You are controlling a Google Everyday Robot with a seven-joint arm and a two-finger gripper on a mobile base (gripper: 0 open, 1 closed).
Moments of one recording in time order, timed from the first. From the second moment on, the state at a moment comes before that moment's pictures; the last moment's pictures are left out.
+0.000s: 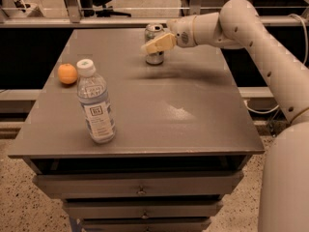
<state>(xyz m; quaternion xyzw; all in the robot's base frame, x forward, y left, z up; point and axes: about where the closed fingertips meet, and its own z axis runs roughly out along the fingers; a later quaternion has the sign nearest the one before) 0.774 -0.026 0.912 -0.42 0.69 0.30 0.51</state>
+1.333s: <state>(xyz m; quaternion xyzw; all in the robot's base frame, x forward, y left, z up) 0.722 -0.022 0.943 -0.44 0.62 0.34 0.55</state>
